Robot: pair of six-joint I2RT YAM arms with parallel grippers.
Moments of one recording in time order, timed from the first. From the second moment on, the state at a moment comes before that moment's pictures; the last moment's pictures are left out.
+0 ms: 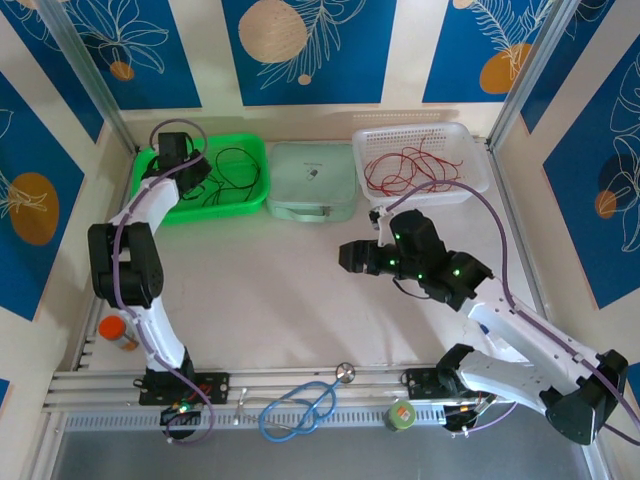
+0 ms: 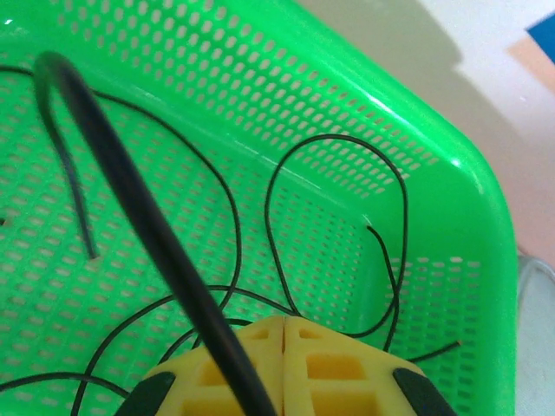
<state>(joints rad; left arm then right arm) 0.02 1.90 1.50 -0.32 0.03 -0.70 0.71 0.96 0.91 -0.55 -0.16 0.60</state>
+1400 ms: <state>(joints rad) 0.05 1.15 1.00 -0.04 0.09 -0.44 0.36 0.71 0.62 -0.51 0.18 0.37</state>
